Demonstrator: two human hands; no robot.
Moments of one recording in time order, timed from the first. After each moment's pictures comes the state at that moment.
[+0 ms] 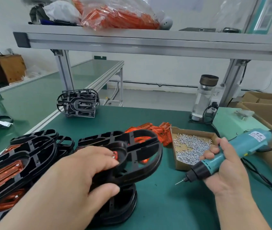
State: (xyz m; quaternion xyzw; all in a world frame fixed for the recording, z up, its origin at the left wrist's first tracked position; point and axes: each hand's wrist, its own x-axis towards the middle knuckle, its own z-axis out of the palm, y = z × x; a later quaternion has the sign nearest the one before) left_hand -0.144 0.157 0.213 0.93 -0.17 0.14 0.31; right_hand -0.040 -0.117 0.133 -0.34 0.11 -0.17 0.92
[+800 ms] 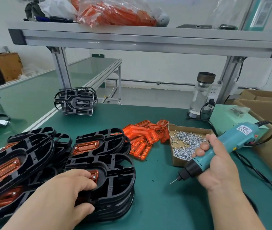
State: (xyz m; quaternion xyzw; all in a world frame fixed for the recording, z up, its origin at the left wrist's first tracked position) left_hand -0.134 0.191 0.159 0.99 -0.11 0.01 0.12; right_hand -0.039 -0.111 0.132 -0.37 0.12 -0.15 0.91
